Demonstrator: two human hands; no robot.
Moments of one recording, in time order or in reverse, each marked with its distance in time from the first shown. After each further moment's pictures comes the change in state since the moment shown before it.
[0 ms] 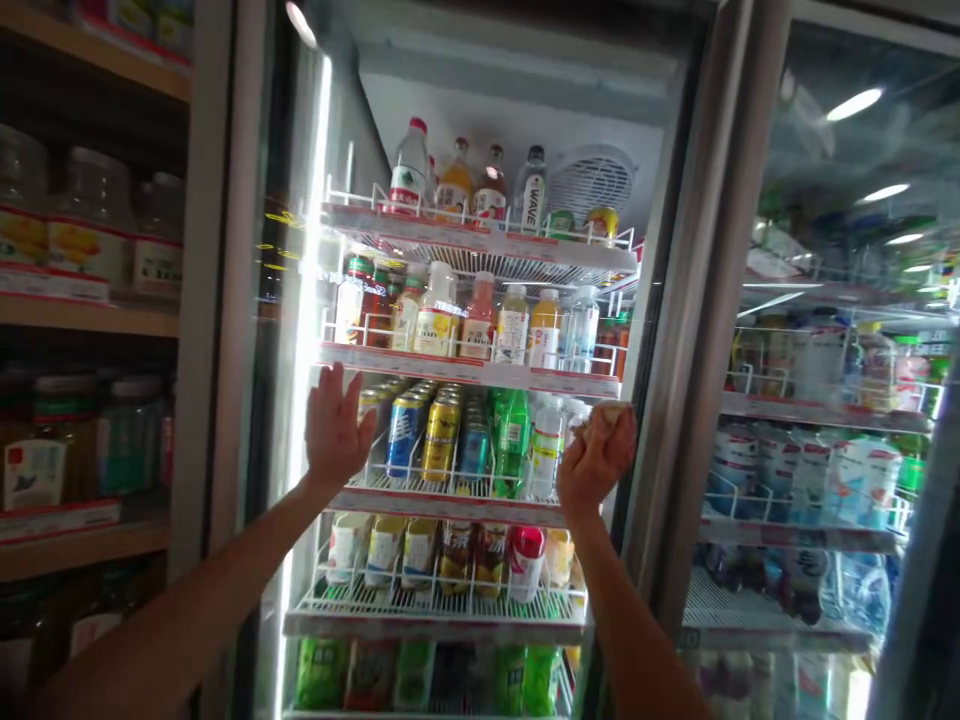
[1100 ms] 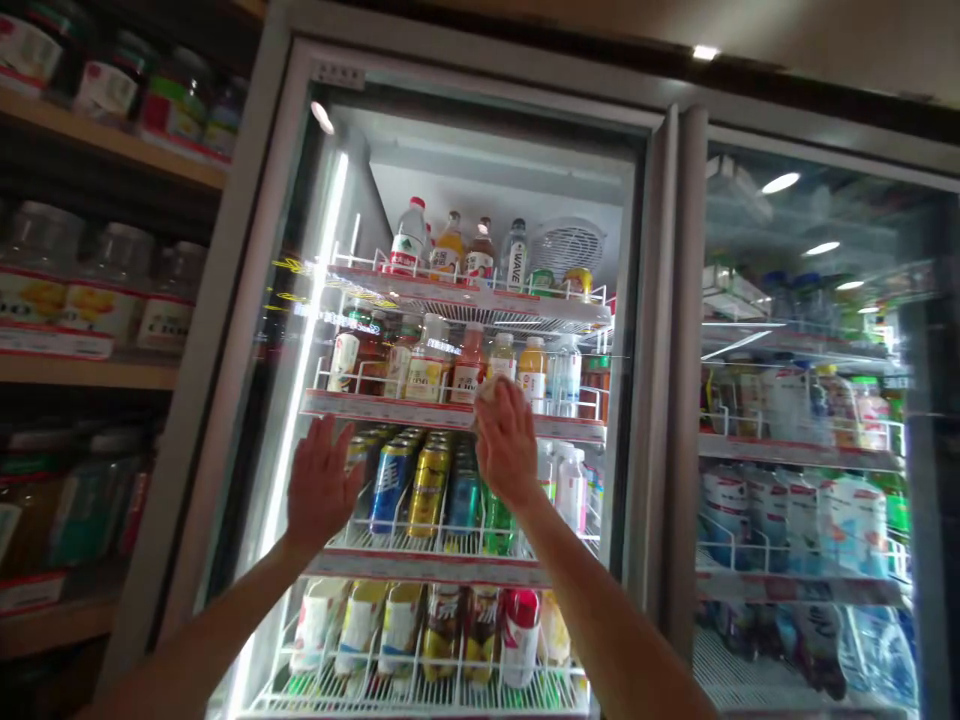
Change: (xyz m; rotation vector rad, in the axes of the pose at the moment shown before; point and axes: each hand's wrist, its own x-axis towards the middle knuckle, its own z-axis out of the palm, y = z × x) left_hand 0.002 -0.002 0.000 0.060 0.083 0.080; right_hand 0.081 -0.071 0.040 0.164 -0.210 -0.501
